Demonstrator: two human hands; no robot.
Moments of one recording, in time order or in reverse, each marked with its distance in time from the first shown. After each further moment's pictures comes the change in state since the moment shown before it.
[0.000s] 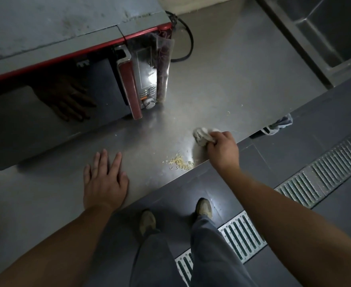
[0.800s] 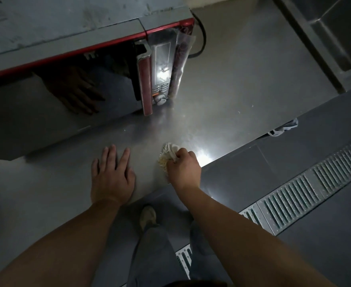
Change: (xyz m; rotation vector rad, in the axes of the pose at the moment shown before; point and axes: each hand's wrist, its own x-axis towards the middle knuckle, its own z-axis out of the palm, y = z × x) left_hand 0.001 -0.002 0.000 -0.016 0.023 0.006; right_hand -0.079 -0.093 0.071 0.102 -0.163 0.085
